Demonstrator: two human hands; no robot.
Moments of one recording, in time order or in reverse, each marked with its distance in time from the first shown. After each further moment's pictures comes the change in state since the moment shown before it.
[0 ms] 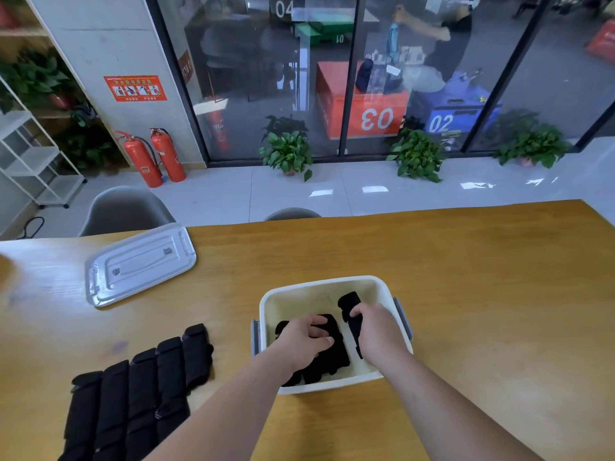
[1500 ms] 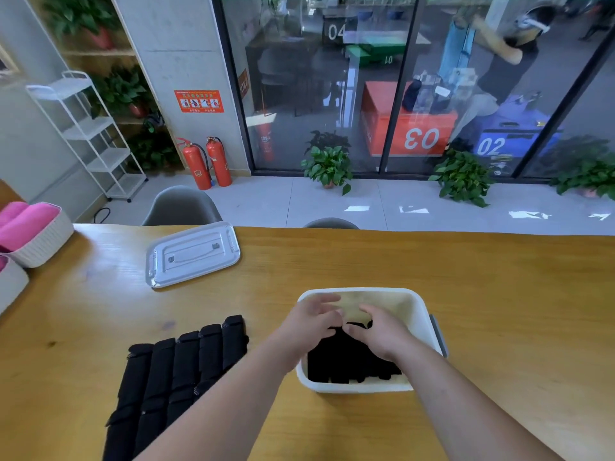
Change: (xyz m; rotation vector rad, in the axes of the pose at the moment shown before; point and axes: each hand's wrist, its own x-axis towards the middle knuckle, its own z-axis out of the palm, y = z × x) left_hand -0.058 0.038 -0.044 -0.288 0.105 0.172; right_hand 0.001 -0.044 -0.013 0.211 -0.219 -0.154
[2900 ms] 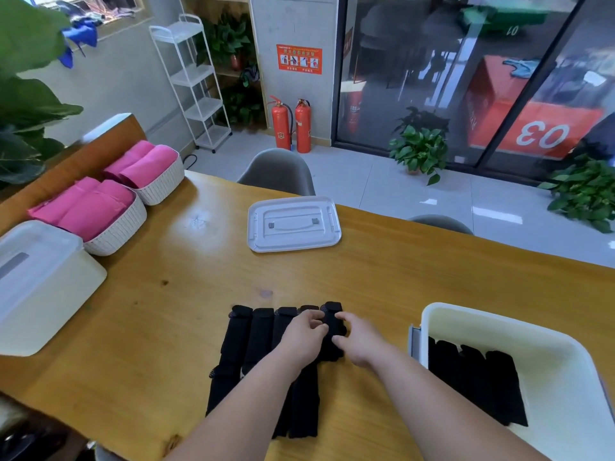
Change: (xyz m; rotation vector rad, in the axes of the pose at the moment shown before) left_hand -0.032 -0.128 -0.206 0.114 0.419 -0.247; right_hand 0.061 -0.163 0.216 -0.183 -0.292 -0.084
